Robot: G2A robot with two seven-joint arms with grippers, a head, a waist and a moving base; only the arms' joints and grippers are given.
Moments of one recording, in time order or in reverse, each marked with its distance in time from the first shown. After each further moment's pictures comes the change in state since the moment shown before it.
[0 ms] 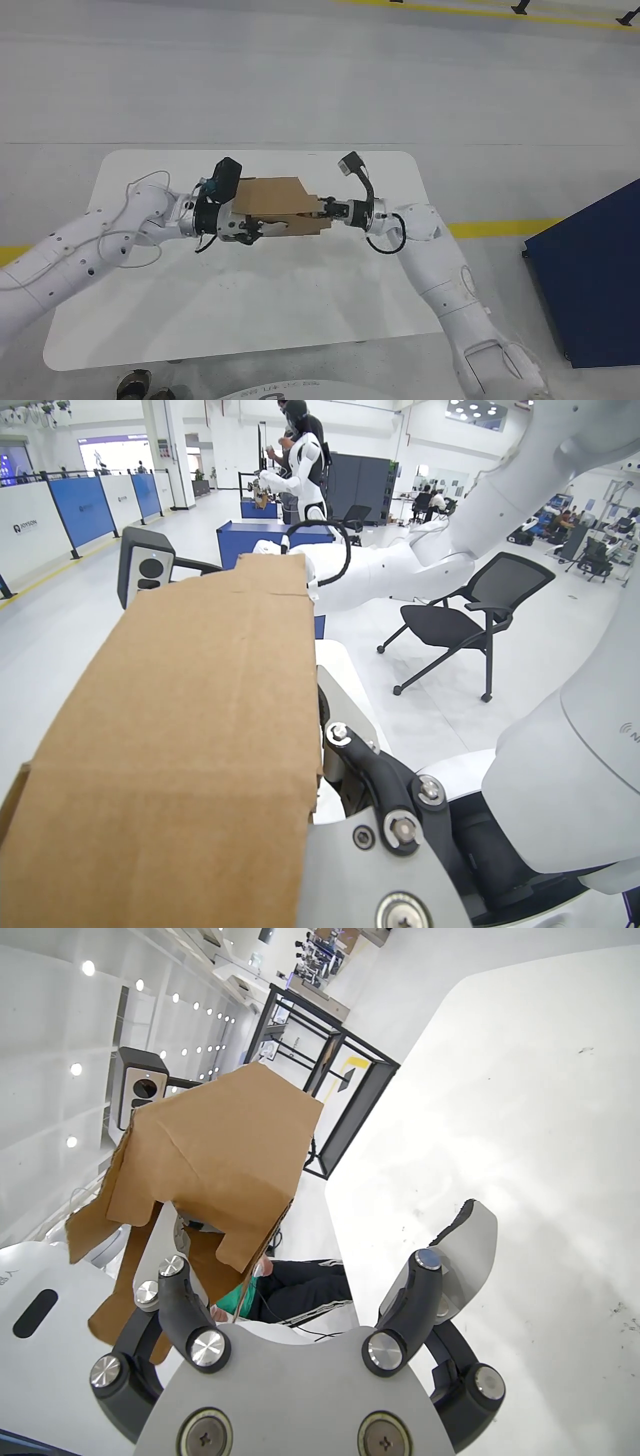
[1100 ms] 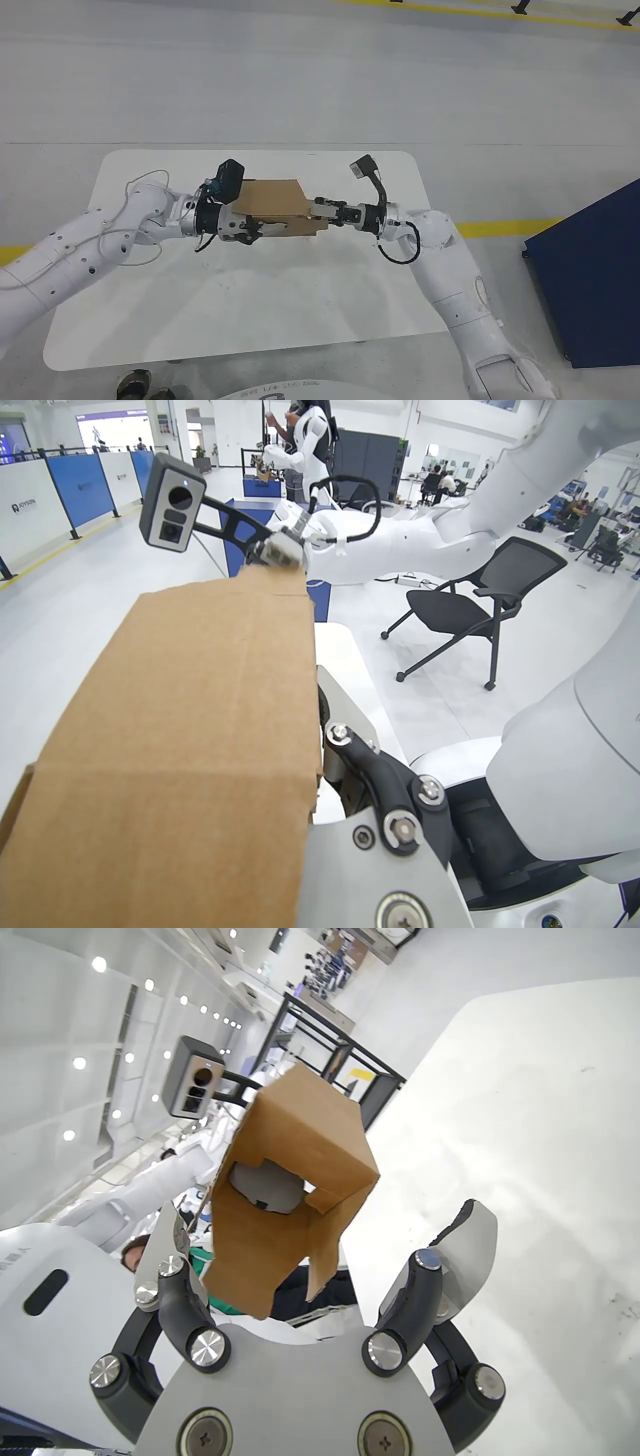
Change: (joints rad) left arm 0.002 -0.005 -0.009 0.026 -0.001 0.000 -0.046; right arm -0.086 0.033 0.071 -0.112 -0.015 -0.010 0.001
